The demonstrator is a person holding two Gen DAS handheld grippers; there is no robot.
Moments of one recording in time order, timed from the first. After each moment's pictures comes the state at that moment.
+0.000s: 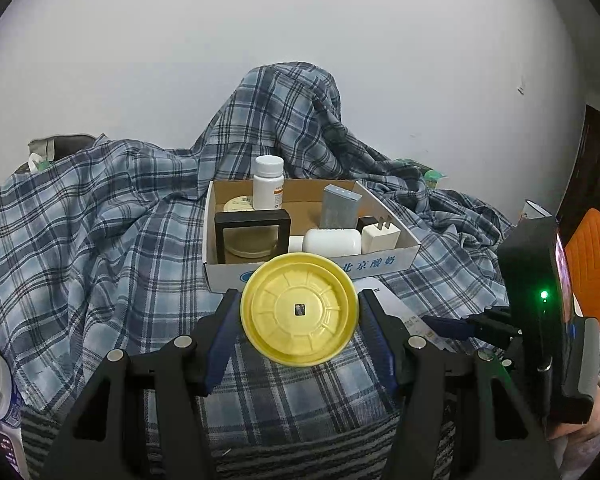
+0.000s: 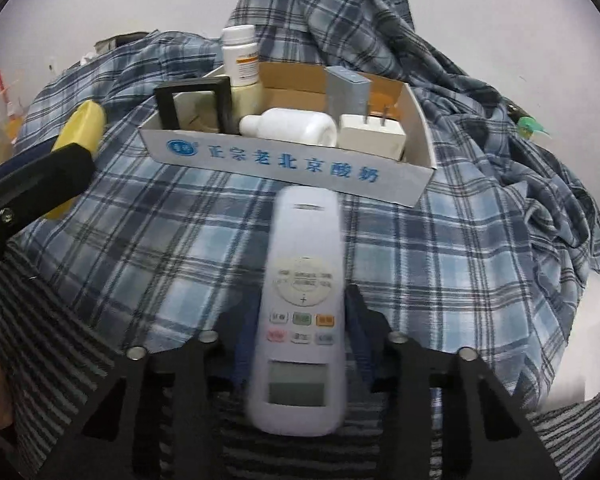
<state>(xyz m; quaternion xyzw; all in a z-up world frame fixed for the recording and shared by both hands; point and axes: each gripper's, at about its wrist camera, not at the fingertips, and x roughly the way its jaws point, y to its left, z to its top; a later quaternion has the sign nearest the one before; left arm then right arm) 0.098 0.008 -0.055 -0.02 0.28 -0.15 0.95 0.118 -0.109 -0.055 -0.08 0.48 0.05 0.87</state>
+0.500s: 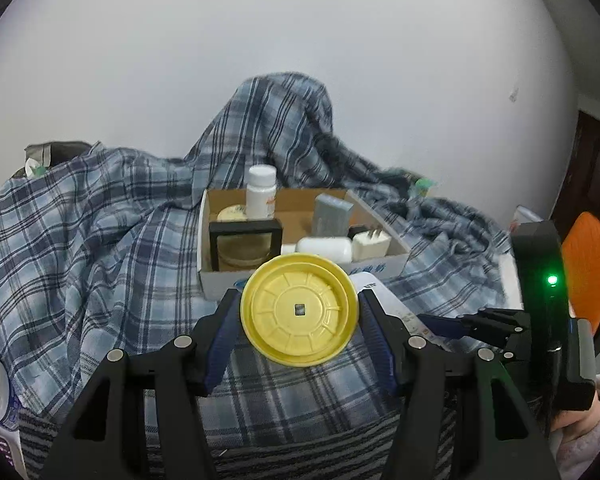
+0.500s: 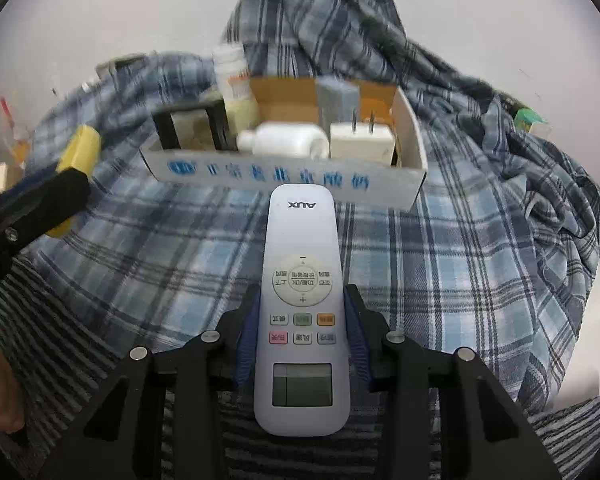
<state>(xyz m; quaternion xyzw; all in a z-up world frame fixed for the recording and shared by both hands) 0.090 0.010 -0.050 -0.04 0.25 -0.17 0.95 0.118 -0.116 -0.051 -0.04 0.46 0.06 0.88</state>
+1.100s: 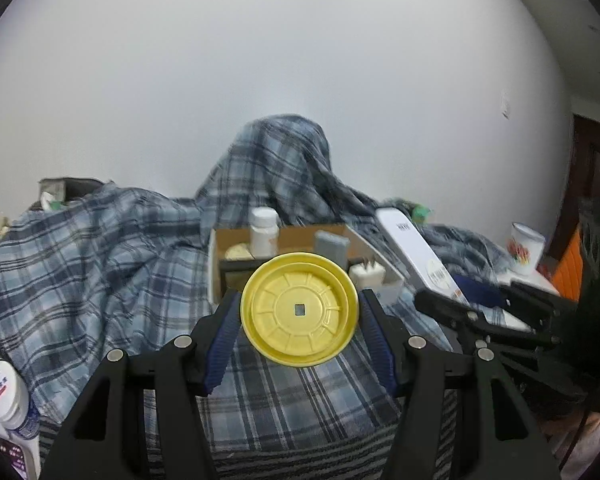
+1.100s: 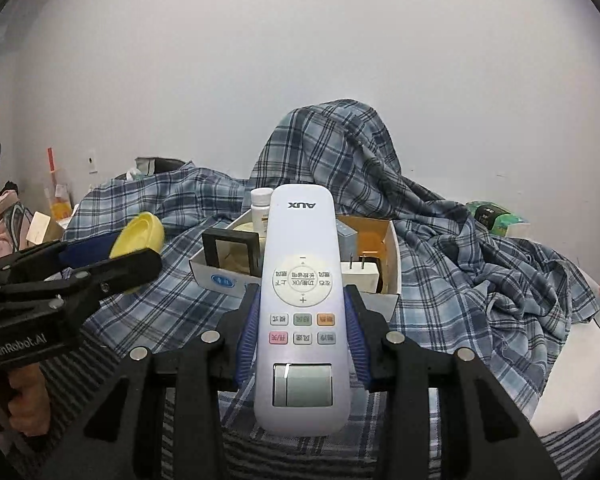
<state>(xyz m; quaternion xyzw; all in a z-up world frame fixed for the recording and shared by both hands) 0.066 0.010 -0.027 -0.03 0.19 -0.14 0.97 0.073 -0.111 0.010 -0.04 0.25 0.09 0.96</state>
